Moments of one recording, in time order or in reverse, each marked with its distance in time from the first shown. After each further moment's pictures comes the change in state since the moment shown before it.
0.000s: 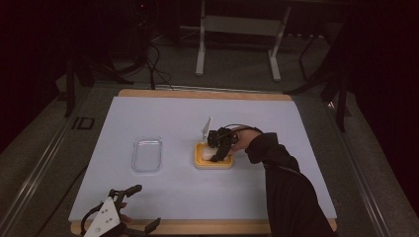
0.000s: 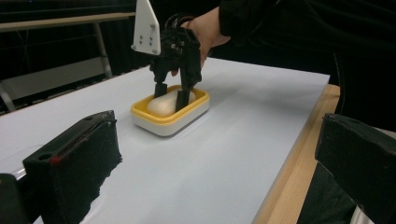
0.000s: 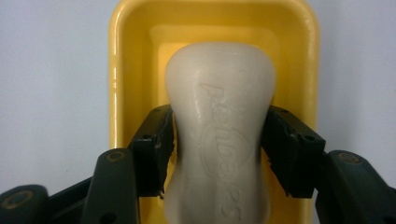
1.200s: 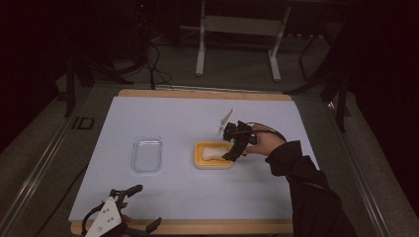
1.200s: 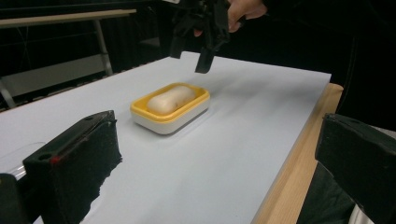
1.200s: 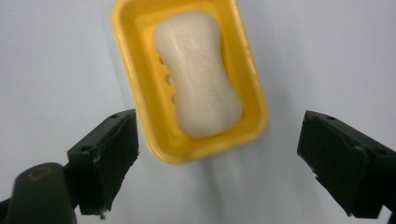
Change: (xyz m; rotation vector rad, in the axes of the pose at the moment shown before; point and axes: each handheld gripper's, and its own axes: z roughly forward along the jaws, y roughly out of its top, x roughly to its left) left arm -0.001 0.000 0.002 0.011 0.005 -0.004; right arm 0.030 -0.029 -0.064 -0.044 -0.178 0.268
